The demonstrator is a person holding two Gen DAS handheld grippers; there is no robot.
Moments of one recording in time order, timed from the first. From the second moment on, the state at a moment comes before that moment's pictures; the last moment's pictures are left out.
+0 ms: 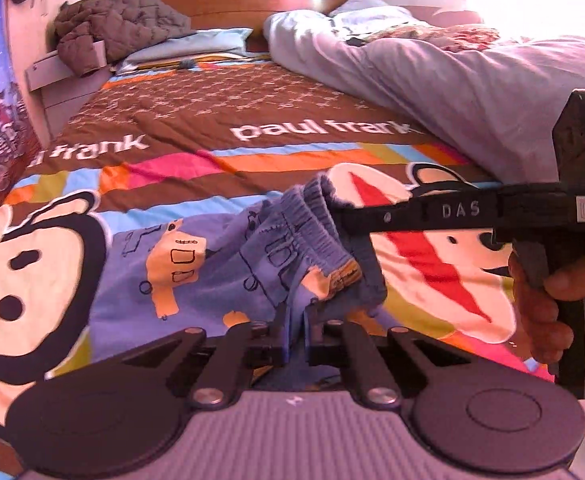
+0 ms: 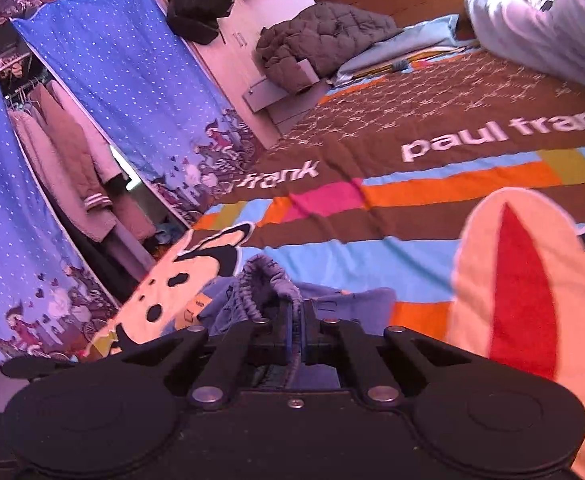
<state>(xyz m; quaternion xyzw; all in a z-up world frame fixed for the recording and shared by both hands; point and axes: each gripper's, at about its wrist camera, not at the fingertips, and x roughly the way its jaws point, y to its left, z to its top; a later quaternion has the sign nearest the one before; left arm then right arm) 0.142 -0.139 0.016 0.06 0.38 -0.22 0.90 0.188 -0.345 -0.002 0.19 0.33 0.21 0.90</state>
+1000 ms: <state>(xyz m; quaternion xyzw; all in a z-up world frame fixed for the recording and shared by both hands) 0.125 -0.047 -0.030 0.05 0.44 -0.02 0.90 0.169 -0.315 -0.041 0.00 0.42 0.16 0.89</state>
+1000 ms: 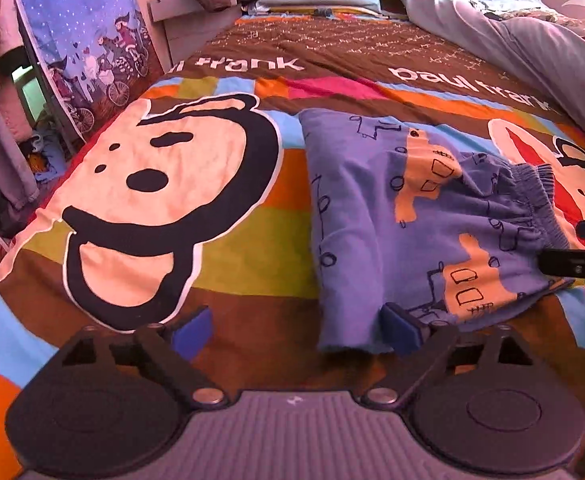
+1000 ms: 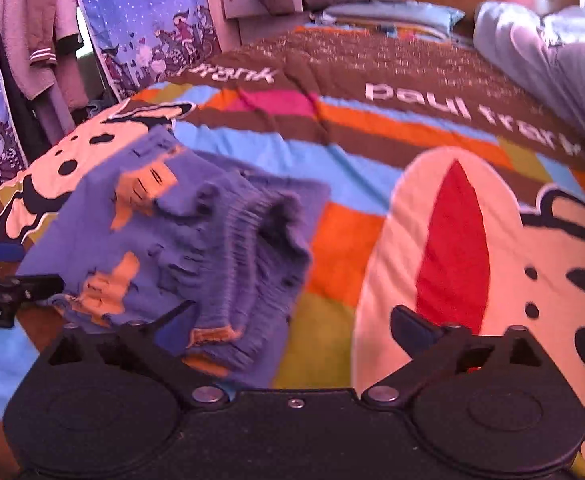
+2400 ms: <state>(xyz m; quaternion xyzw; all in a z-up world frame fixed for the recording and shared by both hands) 0.147 -0.051 -0.041 0.10 0.39 -0.03 0.91 0.168 -0.293 -0.050 0.00 0.43 0.16 0.89</state>
